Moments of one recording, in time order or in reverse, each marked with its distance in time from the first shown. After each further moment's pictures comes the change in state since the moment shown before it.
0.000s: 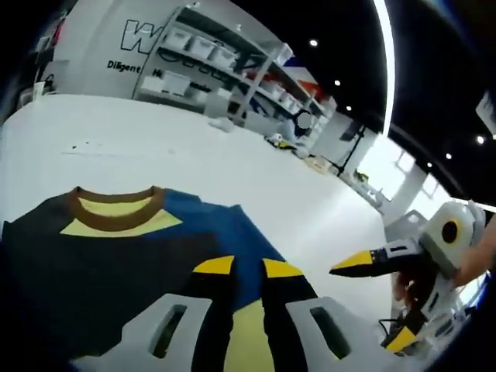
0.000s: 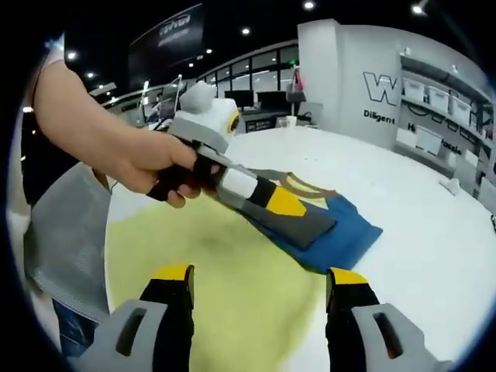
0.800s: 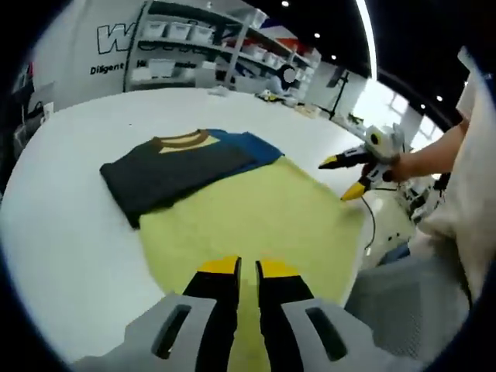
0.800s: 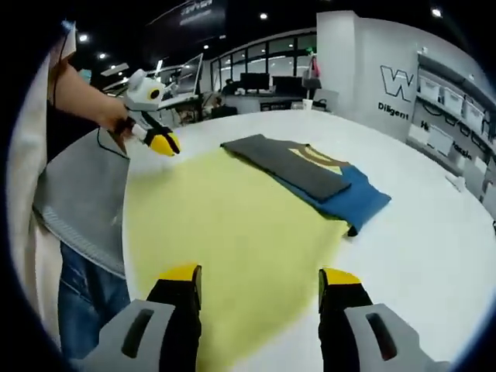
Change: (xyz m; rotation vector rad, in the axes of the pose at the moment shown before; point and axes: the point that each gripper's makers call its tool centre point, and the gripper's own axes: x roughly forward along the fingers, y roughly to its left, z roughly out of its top) left arm -0.238 0.038 -0.115 0.225 0.286 0.033; right arm -0.040 0.034 -0.062 -0.082 0.096 0.064
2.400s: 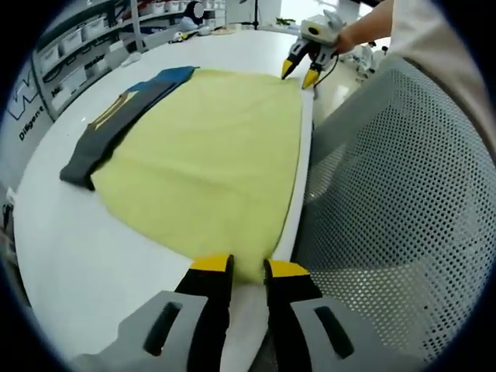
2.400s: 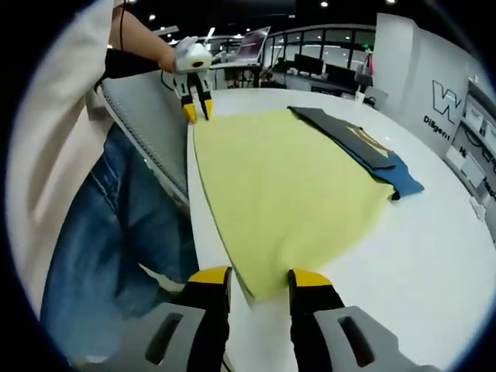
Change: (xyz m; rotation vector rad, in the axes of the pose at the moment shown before) left arm -0.026 -0.022 -0.098 0.459 0.368 -0.086; right arm -0.039 0.052 -0.071 -0.210 0.122 0.147
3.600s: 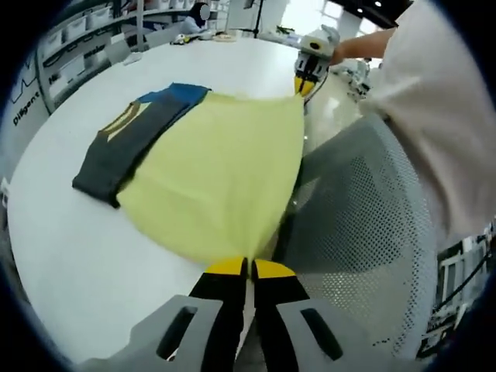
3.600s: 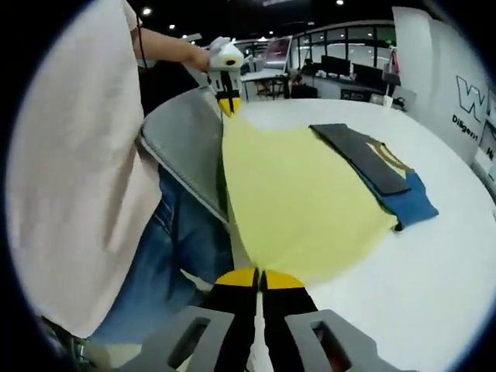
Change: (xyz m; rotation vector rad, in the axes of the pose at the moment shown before) left arm -0.074 0.012 0.043 -0.068 -0.028 -0.110; right arm -0.049 0.005 0.051 -0.008 -0.009 0.220
